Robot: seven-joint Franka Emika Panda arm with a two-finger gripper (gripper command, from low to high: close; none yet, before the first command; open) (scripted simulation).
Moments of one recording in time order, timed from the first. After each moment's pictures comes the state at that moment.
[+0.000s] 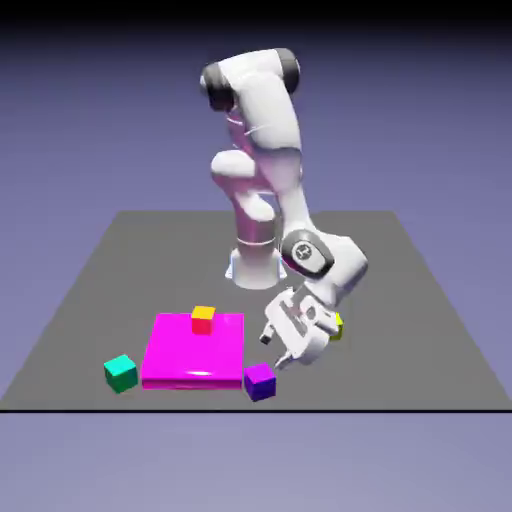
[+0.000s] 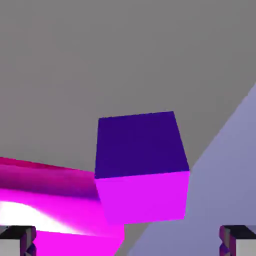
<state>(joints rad) -0.33 0.42 0.60 -2.37 -1.44 2.14 0.25</state>
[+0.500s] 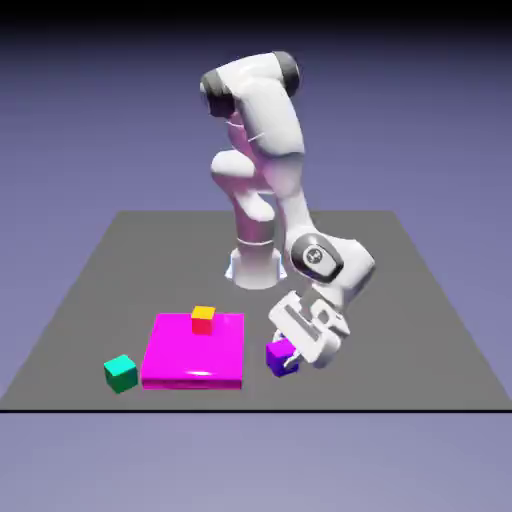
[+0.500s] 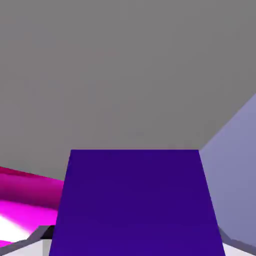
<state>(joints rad) -0.30 0.37 0.51 -2.39 -1.48 2.24 0.24</state>
